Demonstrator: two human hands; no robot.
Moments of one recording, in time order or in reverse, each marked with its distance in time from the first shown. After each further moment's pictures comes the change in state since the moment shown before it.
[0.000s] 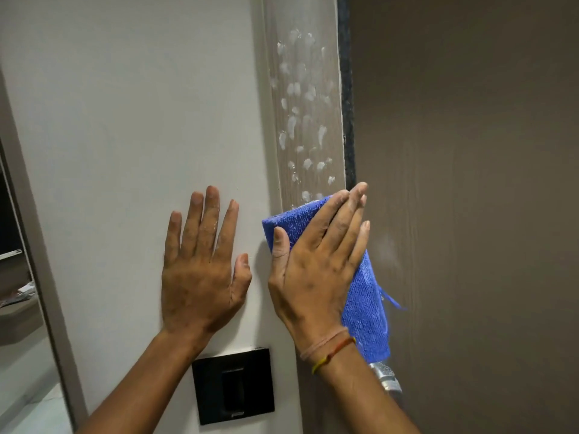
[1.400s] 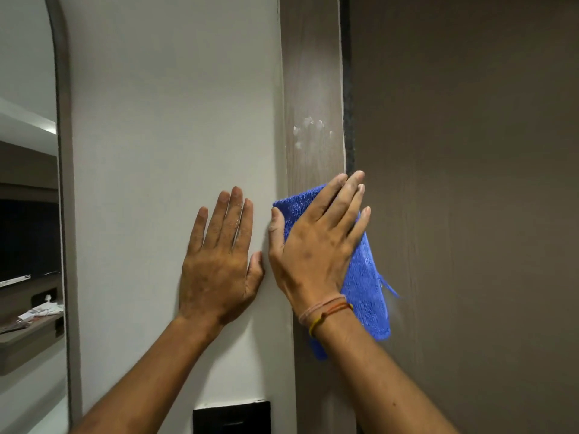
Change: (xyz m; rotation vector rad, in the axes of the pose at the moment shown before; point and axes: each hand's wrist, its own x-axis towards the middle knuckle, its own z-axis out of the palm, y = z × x) left_hand 0.063 -0.004 -0.018 0.023 0.011 -0.003; right_hand 0.079 -0.034 -0.017 -0.026 -0.014 -0.037
